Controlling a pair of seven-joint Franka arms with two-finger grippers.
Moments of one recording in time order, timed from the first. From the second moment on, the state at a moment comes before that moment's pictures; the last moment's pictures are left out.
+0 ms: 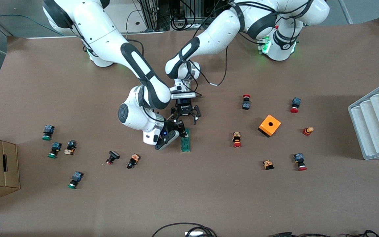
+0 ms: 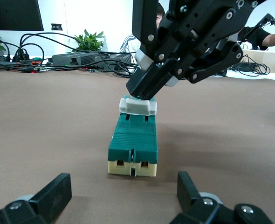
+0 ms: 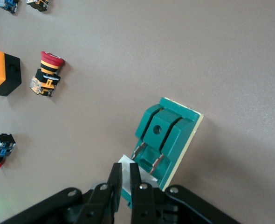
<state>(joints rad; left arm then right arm) -1.00 1.03 -0.22 -1.62 1.87 1.80 -2.63 0.66 0.62 -0.03 -1.82 1.07 2.57 -0.68</state>
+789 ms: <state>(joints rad) -1.00 1.03 -0.22 -1.62 1.87 1.80 -2.63 0.66 0.62 -0.03 -1.83 1.07 2.59 -0.69</state>
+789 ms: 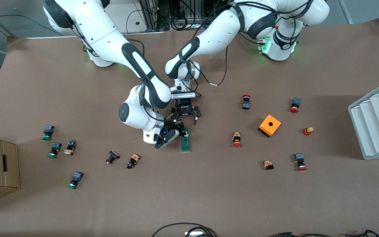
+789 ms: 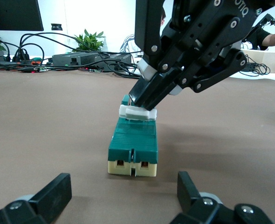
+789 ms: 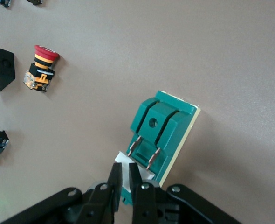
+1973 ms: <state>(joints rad) -1.00 1.03 -0.22 -1.62 1.87 1.80 -2.63 0.68 0.62 -0.03 -1.85 1.07 2.62 -0.69</state>
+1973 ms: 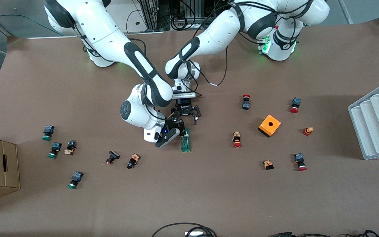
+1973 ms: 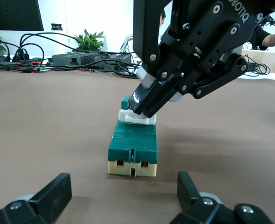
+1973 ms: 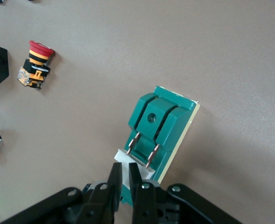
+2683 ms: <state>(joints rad) -1.00 1.03 -0.22 -1.62 1.87 1.80 -2.63 0.69 0.62 -0.03 -1.85 1.07 2.62 -0.68</state>
